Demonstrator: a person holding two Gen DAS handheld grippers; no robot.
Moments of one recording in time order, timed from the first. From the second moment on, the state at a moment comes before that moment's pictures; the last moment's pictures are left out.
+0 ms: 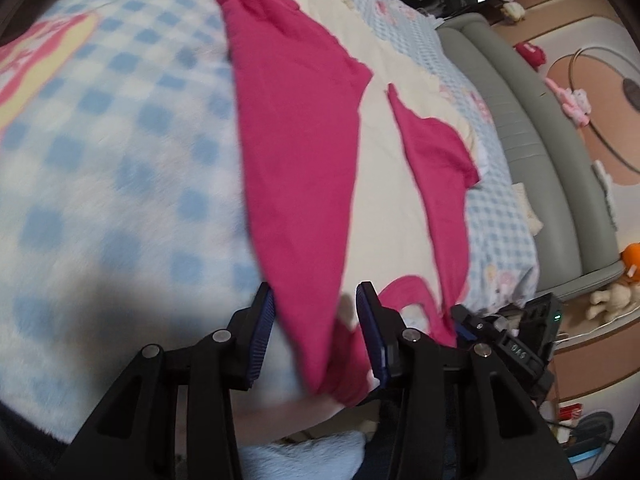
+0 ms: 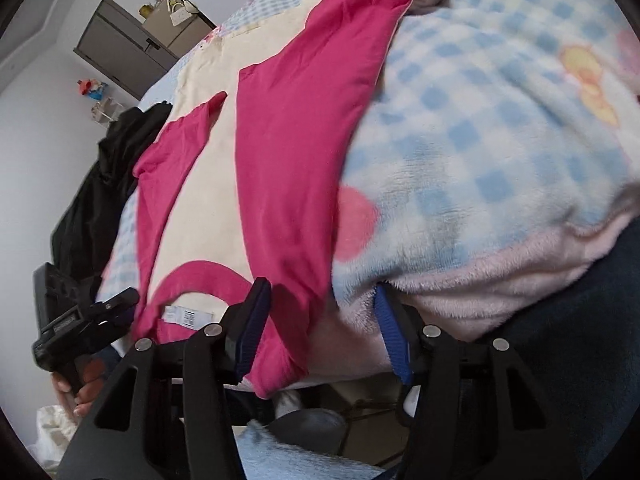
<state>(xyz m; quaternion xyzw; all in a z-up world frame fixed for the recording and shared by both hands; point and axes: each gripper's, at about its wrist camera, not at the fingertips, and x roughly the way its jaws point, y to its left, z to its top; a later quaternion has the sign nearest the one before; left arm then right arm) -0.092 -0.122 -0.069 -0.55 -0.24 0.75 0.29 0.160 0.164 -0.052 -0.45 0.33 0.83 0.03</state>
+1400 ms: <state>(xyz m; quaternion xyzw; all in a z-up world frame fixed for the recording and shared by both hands) -0.090 -0.084 -0.058 -0.52 -0.17 0.76 0.34 0.144 0.135 -0.062 -0.48 0.29 0.83 -0.06</state>
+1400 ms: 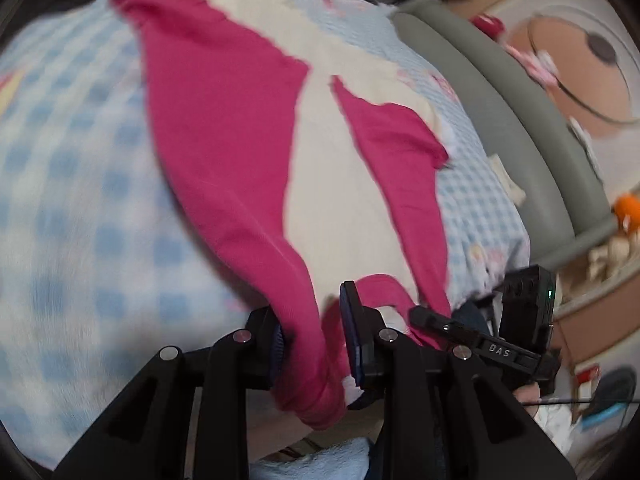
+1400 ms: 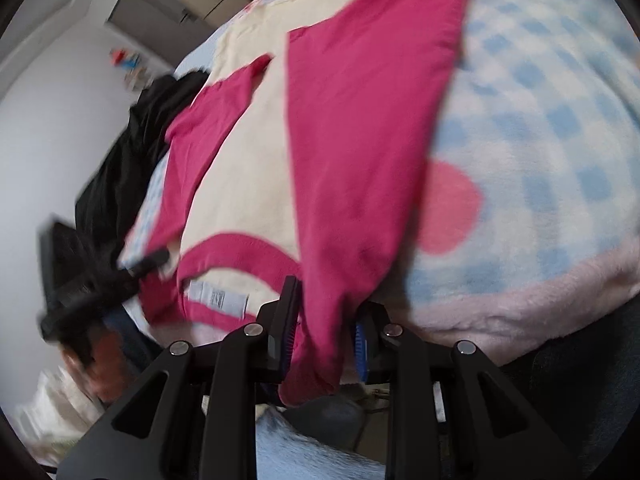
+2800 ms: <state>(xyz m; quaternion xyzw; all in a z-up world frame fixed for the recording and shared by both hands) -0.098 -0.076 -0.046 -0.54 -0.17 0.77 0.29 0.117 0.134 -0.048 -0.40 0.31 0.86 -0.06</state>
